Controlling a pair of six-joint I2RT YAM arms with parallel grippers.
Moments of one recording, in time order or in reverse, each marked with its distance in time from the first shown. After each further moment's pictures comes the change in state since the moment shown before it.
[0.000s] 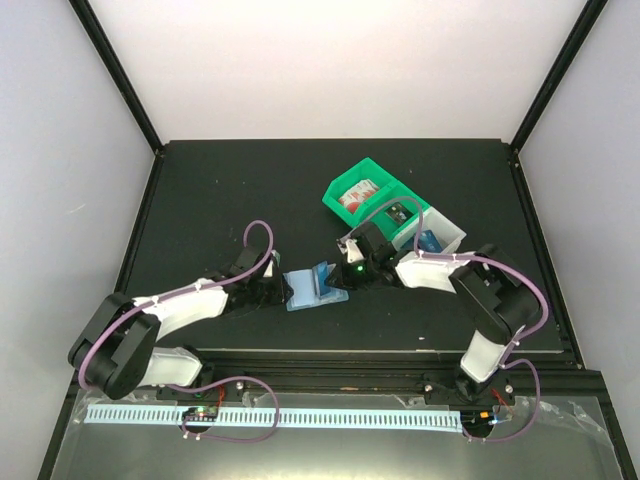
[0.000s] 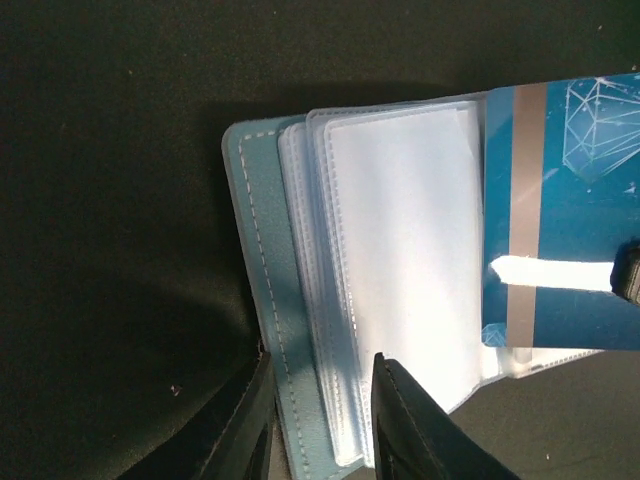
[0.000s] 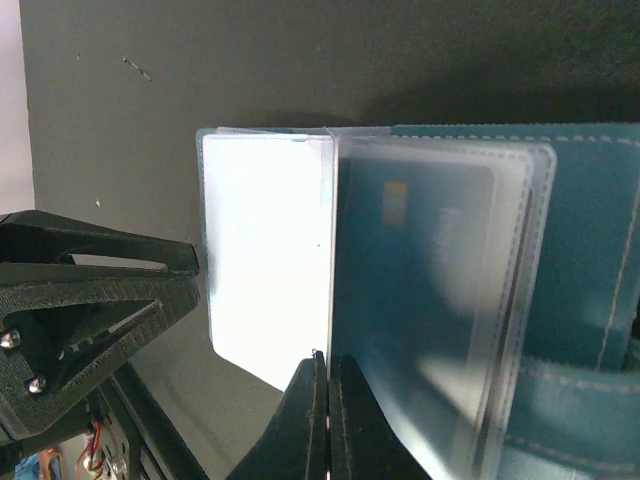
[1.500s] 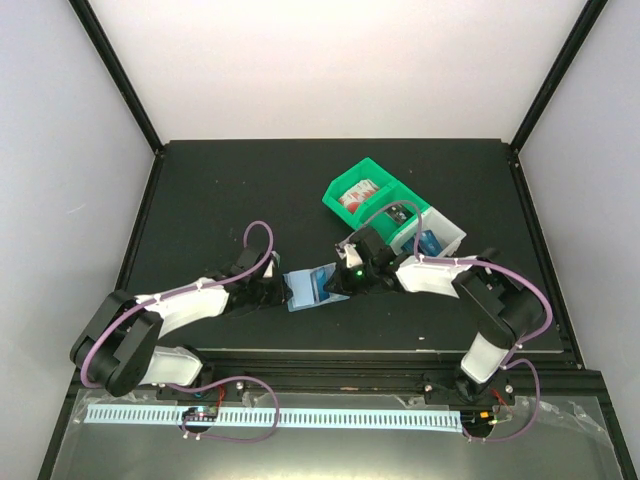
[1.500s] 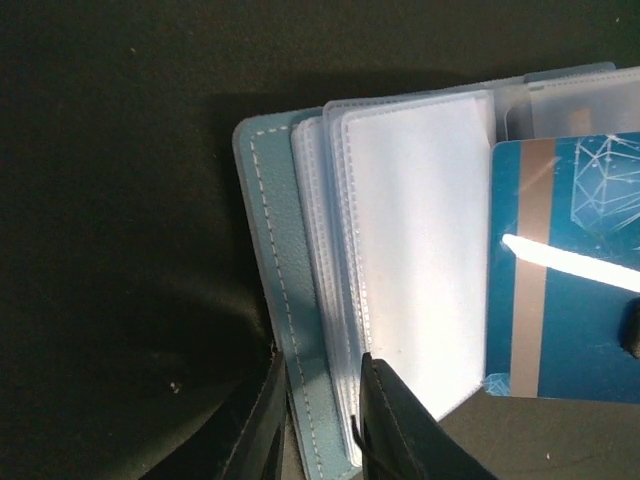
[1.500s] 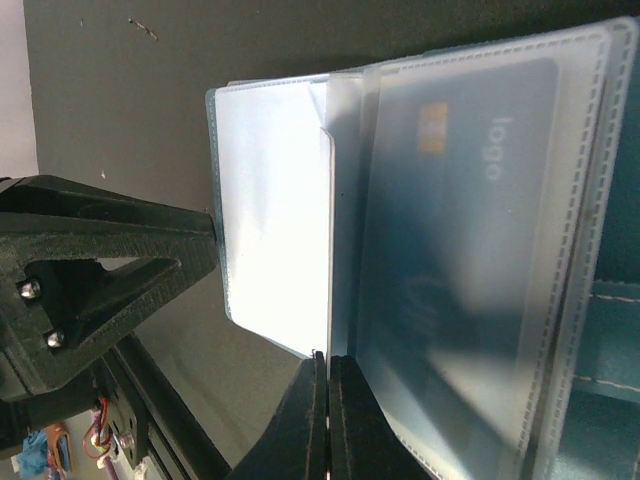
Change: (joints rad) left arm 0.006 0.019 0.000 0.002 0.023 -0.019; right arm 0.028 -0.017 -0.032 0.011 -0.021 0.020
